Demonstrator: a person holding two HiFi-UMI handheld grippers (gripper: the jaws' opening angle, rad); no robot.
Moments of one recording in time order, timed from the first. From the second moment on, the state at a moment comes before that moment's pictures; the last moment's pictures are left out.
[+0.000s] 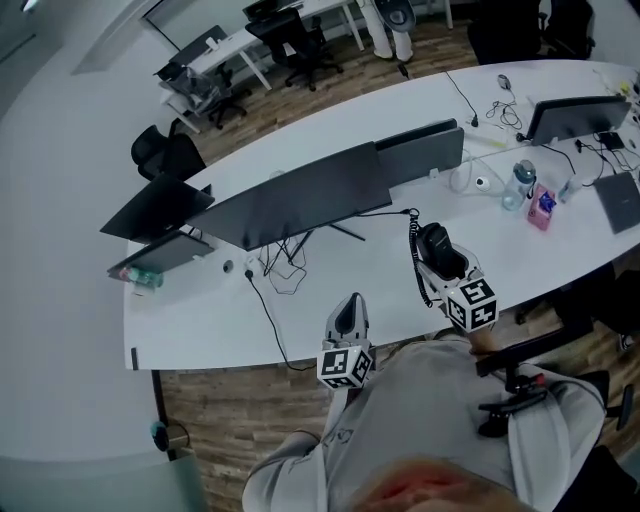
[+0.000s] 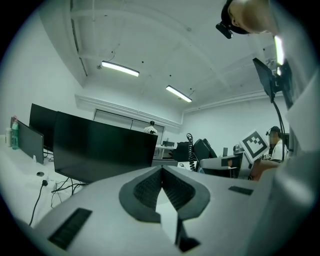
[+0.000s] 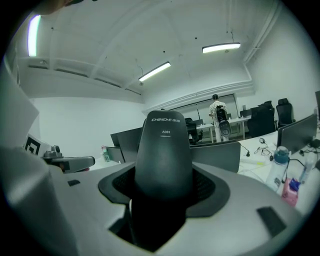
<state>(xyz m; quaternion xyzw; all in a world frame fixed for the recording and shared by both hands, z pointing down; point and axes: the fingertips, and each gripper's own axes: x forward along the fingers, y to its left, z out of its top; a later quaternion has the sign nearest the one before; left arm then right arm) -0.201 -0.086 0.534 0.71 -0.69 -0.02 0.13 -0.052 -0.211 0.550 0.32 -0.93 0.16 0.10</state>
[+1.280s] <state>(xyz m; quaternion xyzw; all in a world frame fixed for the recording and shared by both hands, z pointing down) -0.172 -0.223 0.502 0.76 -0.63 -0.04 0.12 -0.004 -0.315 0.513 0.38 -0.91 0.13 0.09</state>
